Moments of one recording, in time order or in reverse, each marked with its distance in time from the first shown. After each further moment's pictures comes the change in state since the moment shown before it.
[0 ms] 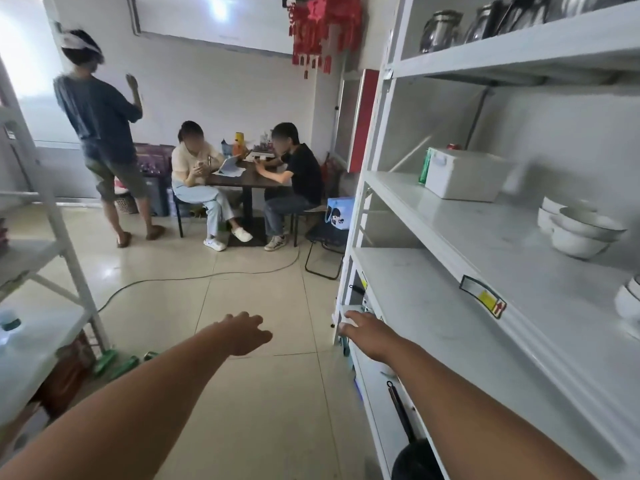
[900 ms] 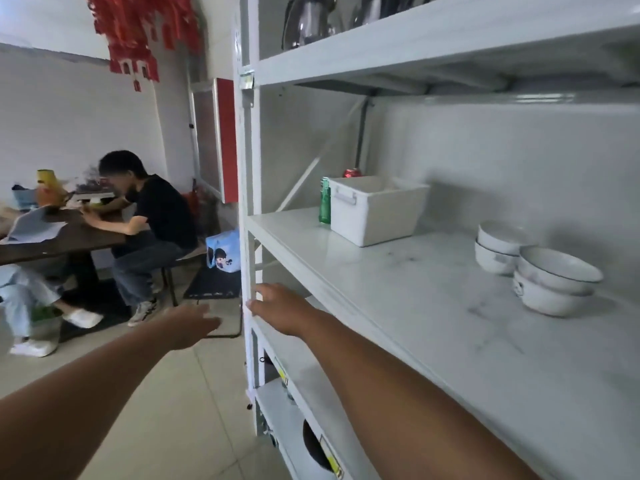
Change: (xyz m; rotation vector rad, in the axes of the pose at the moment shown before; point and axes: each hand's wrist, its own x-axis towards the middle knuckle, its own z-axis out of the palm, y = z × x) left_hand 0.398 0.154 -0.225 0.044 0.159 0.308; right_hand 0.346 -0.019 -0.209 0.107 0.260 0.001
